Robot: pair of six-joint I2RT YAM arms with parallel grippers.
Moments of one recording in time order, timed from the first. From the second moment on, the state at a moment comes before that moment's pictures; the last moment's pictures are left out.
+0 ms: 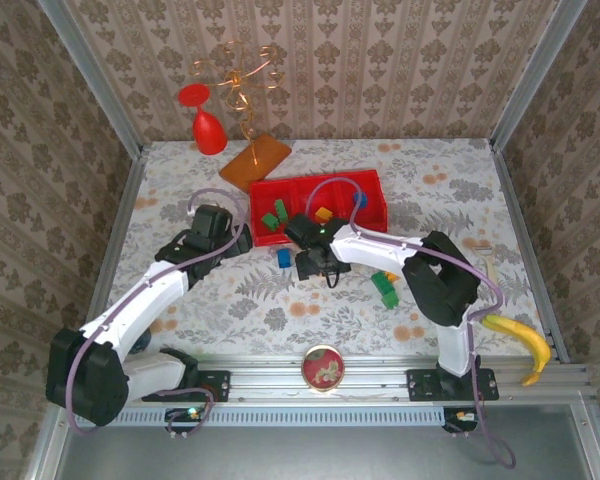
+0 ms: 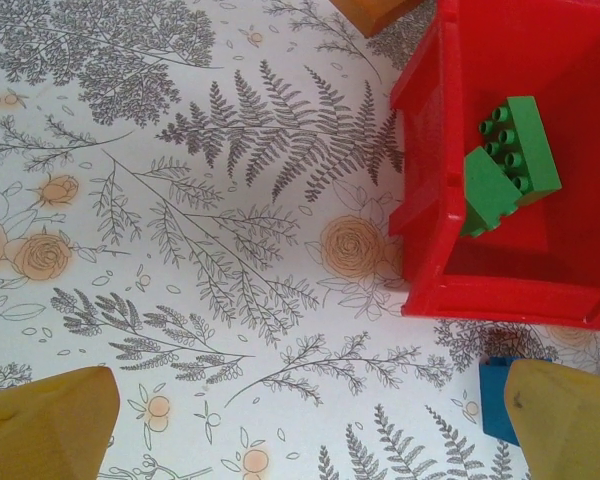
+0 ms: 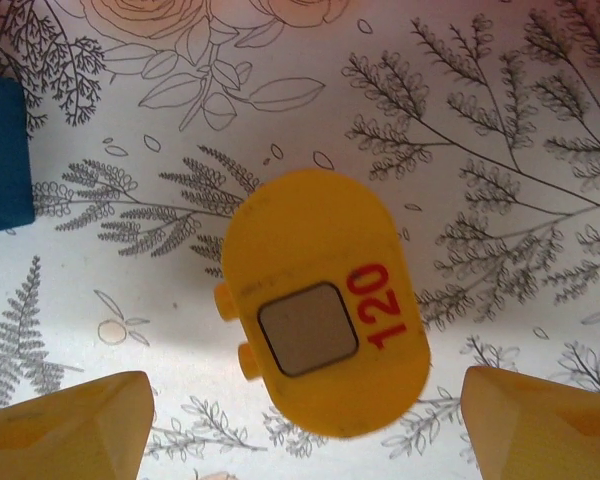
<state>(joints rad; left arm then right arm) -0.45 1.17 0.81 -0.48 -0.25 -0.54 0.80 1.96 1.41 -0.80 0.21 0.64</state>
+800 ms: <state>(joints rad) -0.40 1.13 0.75 -0.47 -0.21 -0.59 0.76 2.07 1.48 -0.82 0.14 0.57</state>
